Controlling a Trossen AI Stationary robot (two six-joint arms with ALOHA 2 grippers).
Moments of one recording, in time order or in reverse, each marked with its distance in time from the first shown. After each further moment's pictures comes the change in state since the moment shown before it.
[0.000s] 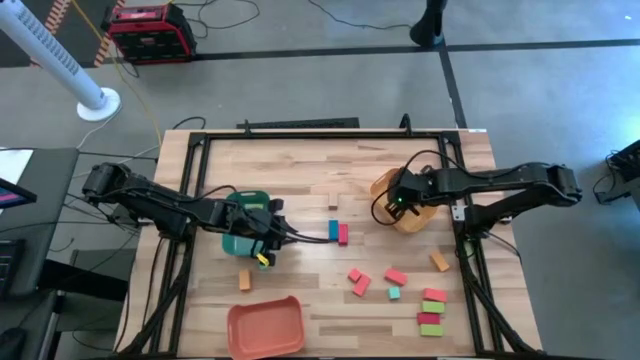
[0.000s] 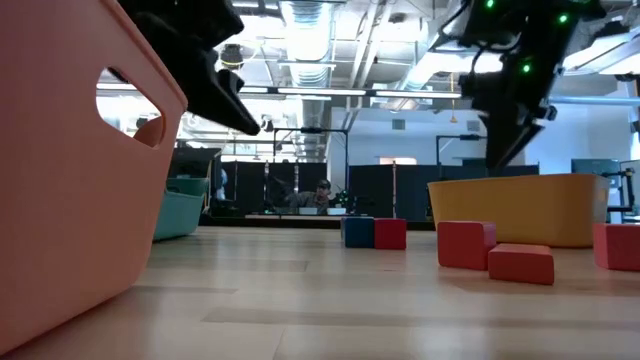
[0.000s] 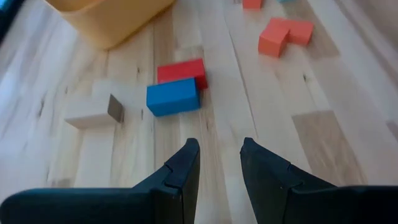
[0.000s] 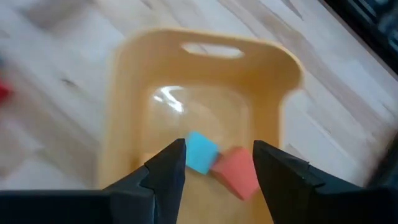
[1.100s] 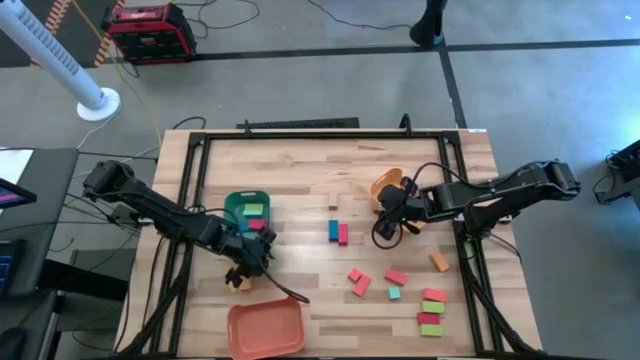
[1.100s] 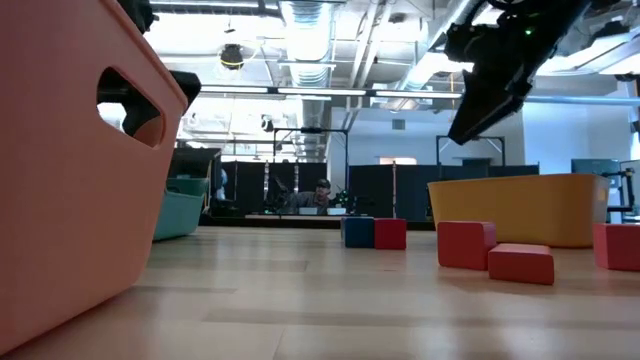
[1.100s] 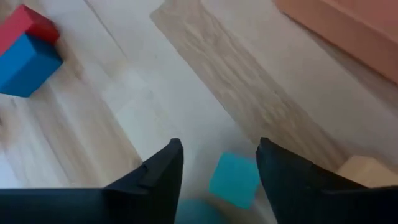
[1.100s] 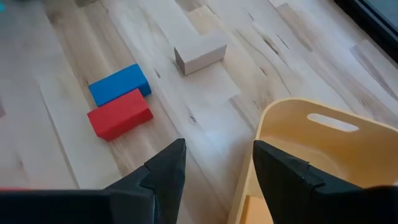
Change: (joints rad) left arm -0.219 0.000 0.000 -0.339 0.079 0.258; right arm 0.204 0.011 0.001 0.291 -0.009 -0.106
